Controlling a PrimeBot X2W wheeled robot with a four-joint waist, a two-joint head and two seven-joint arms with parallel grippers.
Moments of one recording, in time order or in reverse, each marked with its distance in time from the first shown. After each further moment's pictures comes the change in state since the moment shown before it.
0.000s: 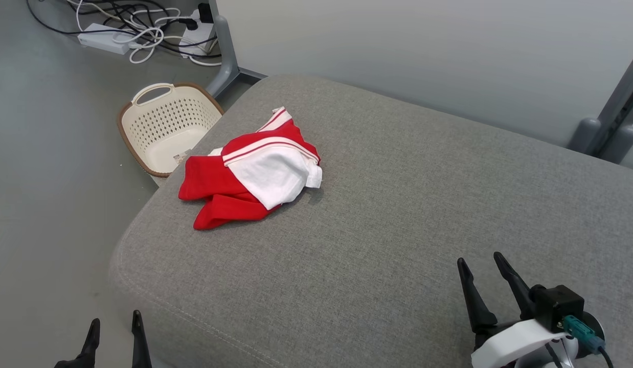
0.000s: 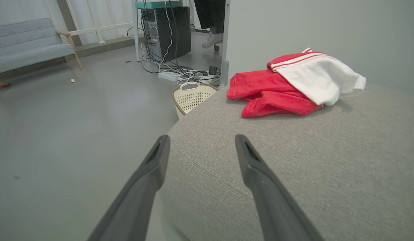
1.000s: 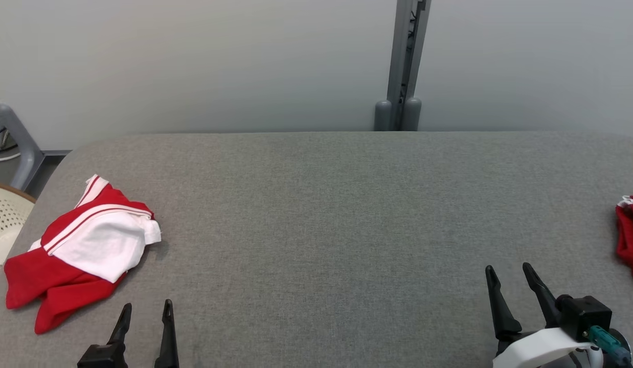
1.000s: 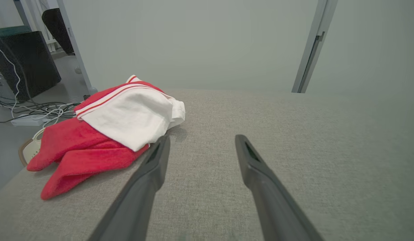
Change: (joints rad) left arm -0.037 -0.002 -0.085 0.017 0.024 -0.025 0.000; right arm 0.036 -0.002 -0.090 0.011 -0.005 0.000 0.000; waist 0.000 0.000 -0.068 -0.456
